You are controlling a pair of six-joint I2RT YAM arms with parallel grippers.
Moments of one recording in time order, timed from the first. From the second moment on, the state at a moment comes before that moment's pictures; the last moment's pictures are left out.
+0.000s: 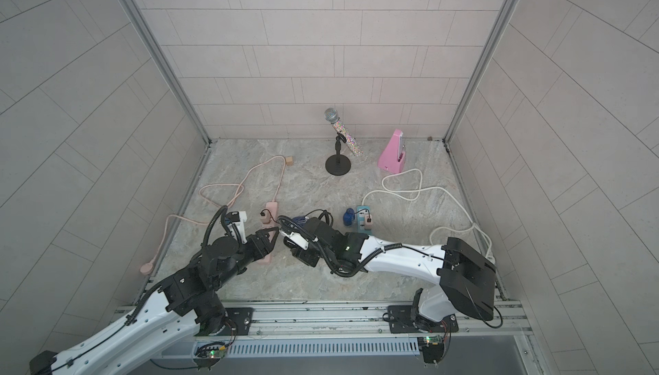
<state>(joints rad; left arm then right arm) -0.82 0.50 0.37 -0.30 -0.24 -1.00 1.09 1.44 0.90 -0.12 0.08 -0.07</state>
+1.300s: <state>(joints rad) -0.82 0.59 0.34 -0.13 -0.21 -1.00 1.09 1.44 0.90 -0.09 0.05 -0.05</state>
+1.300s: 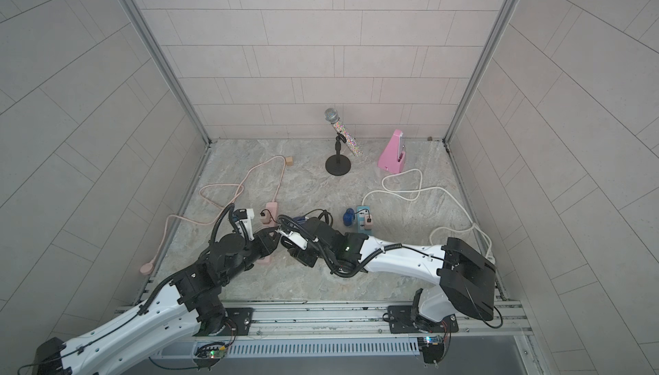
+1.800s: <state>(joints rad) -0.82 0.56 0.33 -0.12 -0.22 -1.02 1.09 1.44 0.89 -0.08 0.05 -0.05</state>
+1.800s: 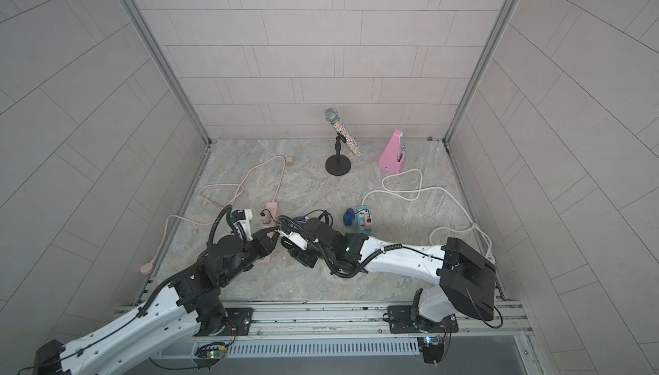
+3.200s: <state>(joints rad) -0.83 0.47 0.30 -0.11 -0.22 -1.03 1.11 1.41 0.86 -0.01 0.03 0.01</state>
